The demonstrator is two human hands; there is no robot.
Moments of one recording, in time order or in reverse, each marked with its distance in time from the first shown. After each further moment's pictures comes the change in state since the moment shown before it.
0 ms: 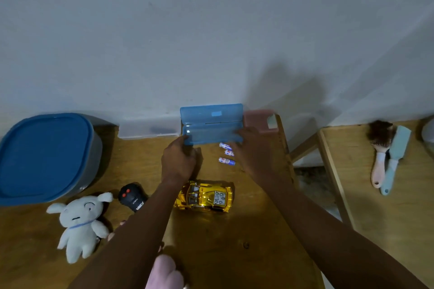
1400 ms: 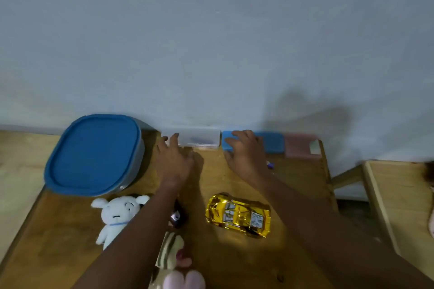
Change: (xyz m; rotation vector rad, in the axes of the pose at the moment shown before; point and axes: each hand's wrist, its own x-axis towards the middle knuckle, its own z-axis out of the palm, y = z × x) left_hand 0.035 -0.058 -0.077 0.220 0.173 -0.172; right_hand 0.036 -0.089 0.063 -0.278 -0.110 -0.356
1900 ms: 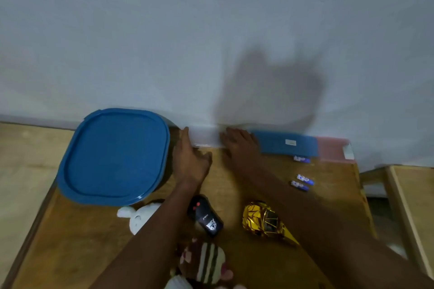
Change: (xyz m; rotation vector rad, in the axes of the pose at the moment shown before) left_hand 0.046 -0.059 0.010 -0.379 -0.061 -0.015; right_hand 0.046 -0.087 0.047 -0.154 -0.221 -0.039
